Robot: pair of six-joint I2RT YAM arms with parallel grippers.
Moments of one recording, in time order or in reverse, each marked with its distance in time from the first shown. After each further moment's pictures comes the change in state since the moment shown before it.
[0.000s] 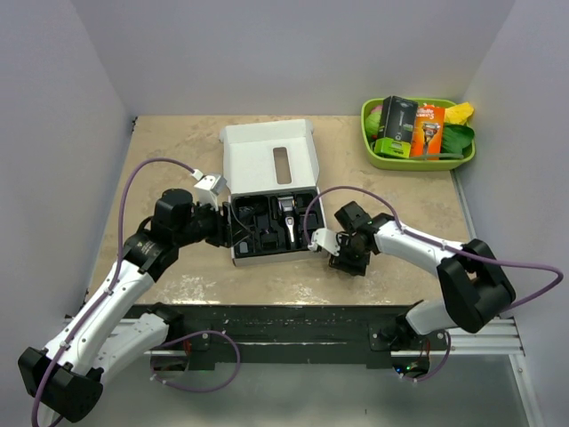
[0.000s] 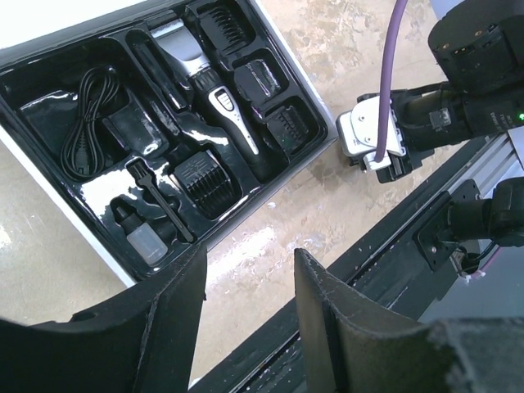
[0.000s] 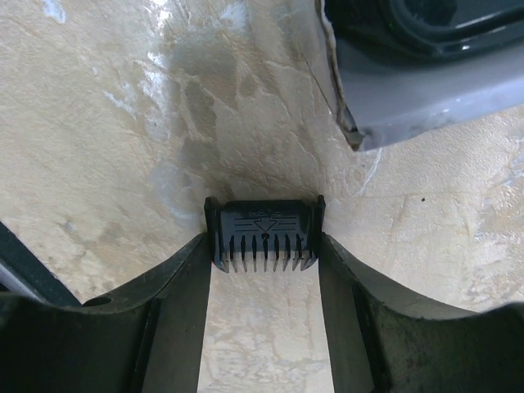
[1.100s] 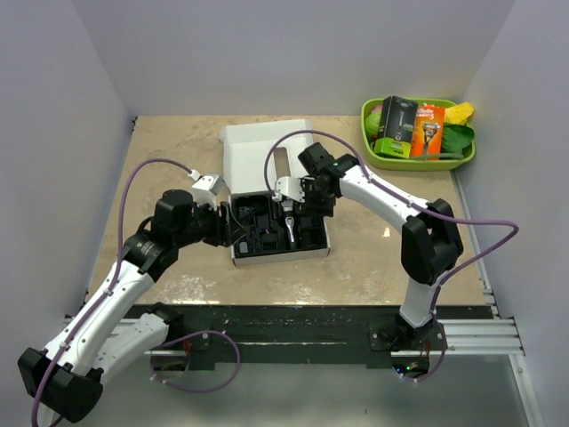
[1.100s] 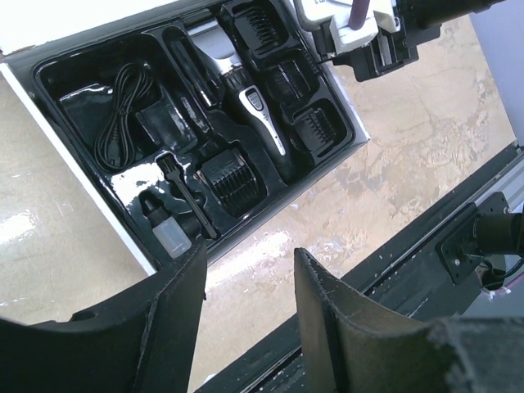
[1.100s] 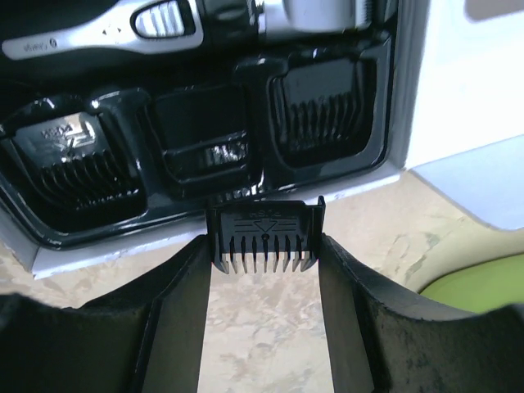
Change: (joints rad) left arm 0.000 -0.003 0.000 -0.024 -0.073 0.012; right arm 0.040 0.391 0.750 -0.217 0.077 -0.174
